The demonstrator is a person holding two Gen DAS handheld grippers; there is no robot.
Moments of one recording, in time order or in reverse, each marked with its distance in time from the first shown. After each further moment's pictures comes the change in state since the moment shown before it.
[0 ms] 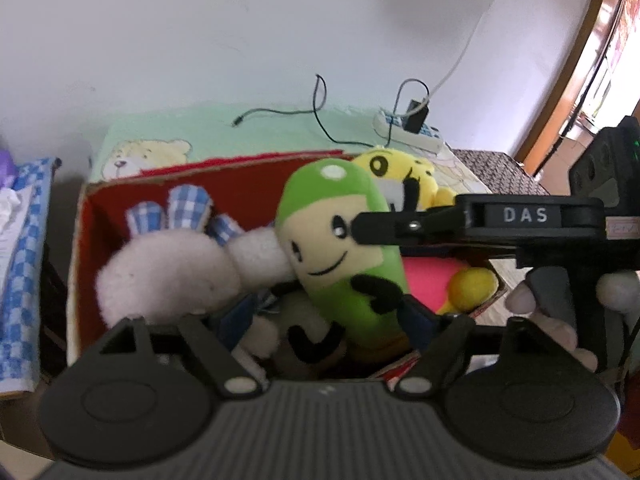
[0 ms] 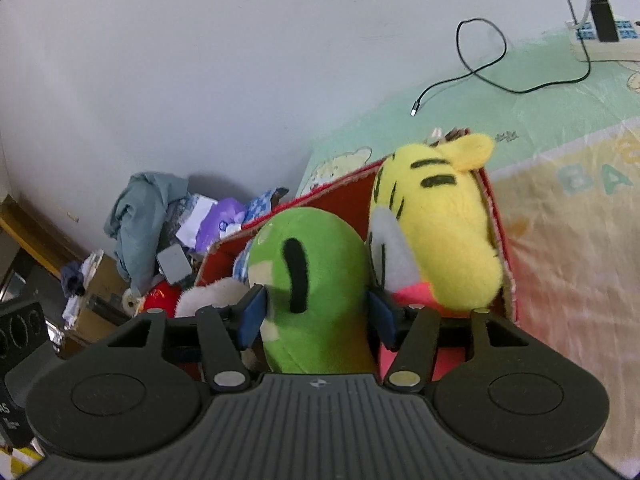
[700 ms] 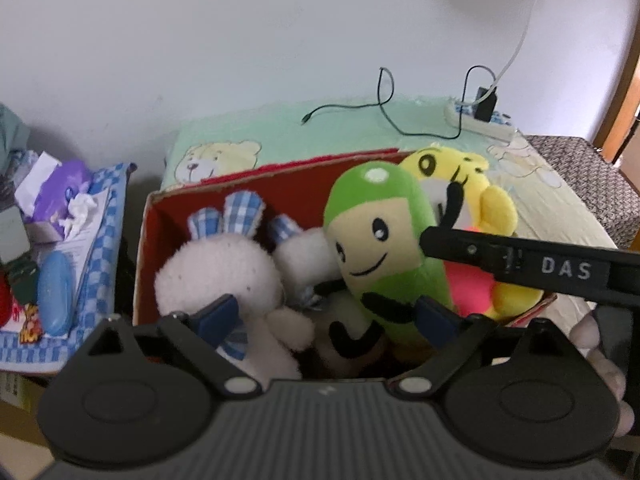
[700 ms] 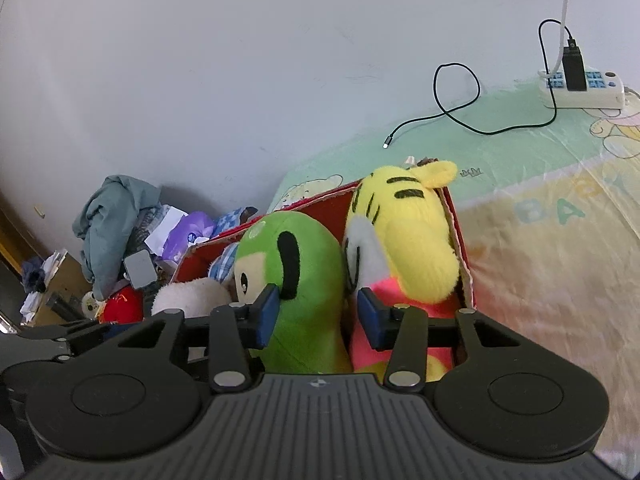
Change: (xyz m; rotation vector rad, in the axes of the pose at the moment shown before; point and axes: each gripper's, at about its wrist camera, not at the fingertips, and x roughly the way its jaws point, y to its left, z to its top) left arm 0.000 -0.028 0.010 0.002 0.059 0.288; right arm -0.016 0.012 -0.015 -0.091 -0.092 -0.134
